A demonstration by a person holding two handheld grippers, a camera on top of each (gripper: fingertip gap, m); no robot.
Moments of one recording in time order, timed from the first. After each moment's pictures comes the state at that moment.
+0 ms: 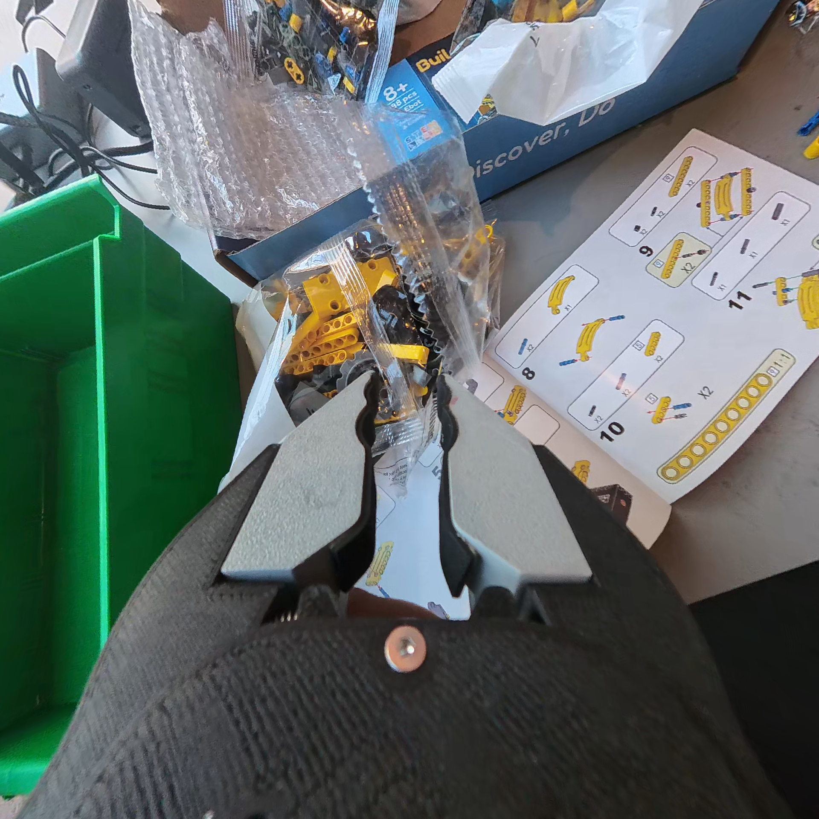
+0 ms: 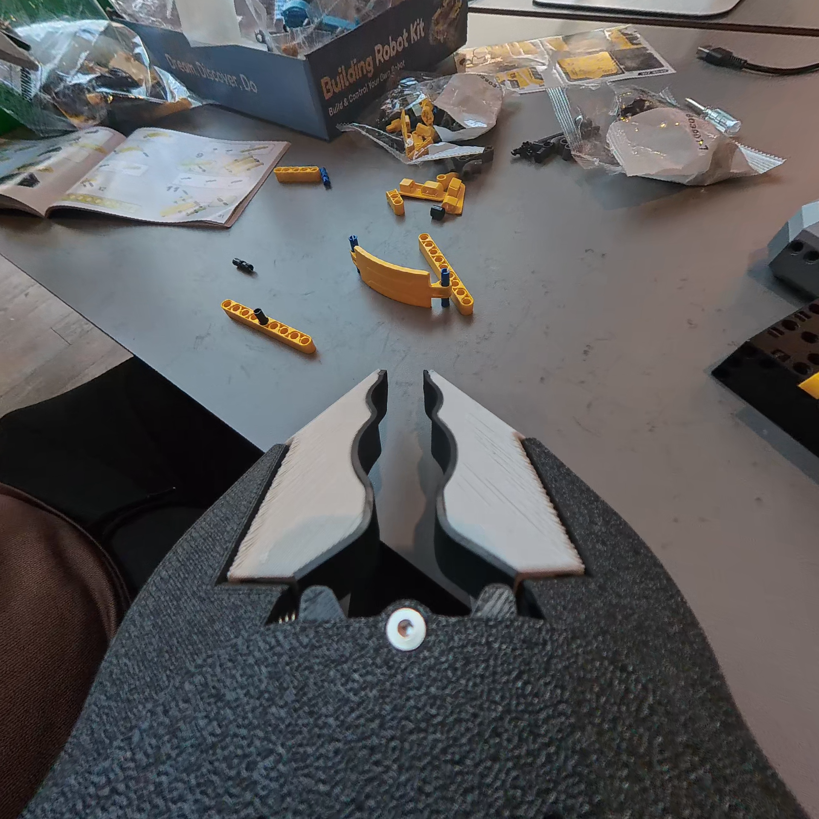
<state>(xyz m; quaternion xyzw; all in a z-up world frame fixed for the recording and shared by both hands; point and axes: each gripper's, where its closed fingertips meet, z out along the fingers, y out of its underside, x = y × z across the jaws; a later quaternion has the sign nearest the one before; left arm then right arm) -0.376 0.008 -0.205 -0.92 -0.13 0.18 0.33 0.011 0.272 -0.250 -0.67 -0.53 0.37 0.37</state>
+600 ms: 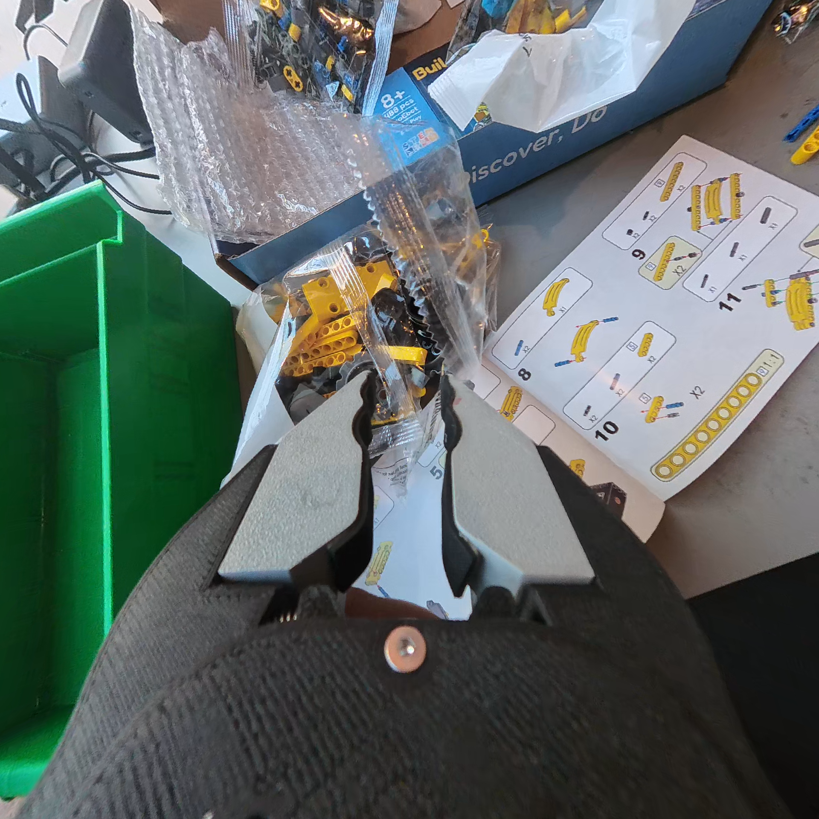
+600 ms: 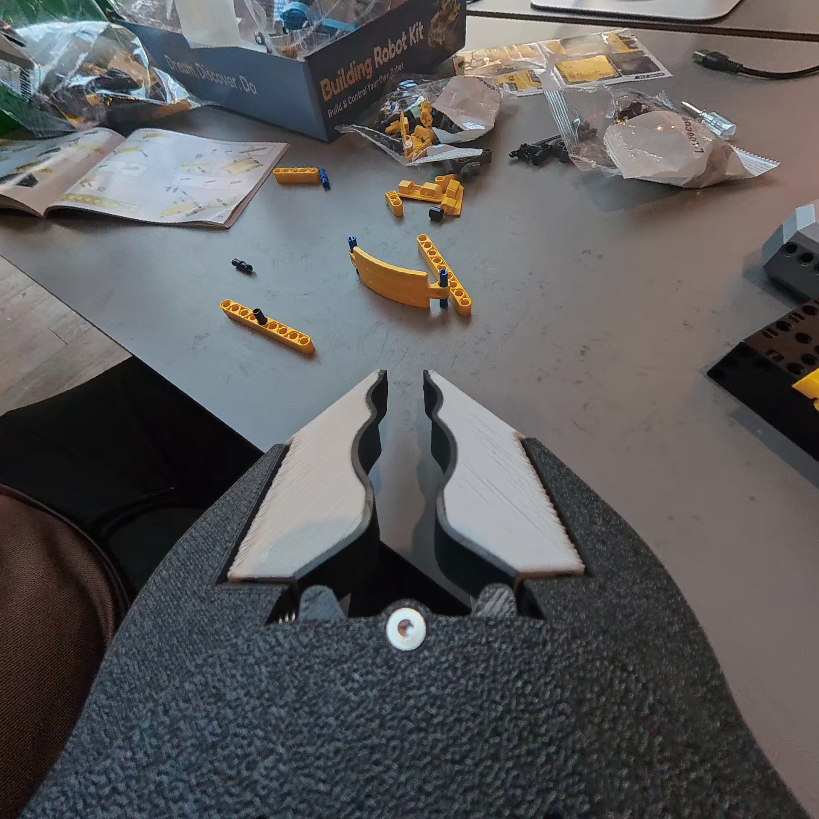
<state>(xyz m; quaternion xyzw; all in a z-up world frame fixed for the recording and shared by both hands) -0.375 0.007 -0.202 -0.92 -0.12 0.17 0.34 0.011 0.273 -0.250 -0.67 -0.53 0.37 0.37</state>
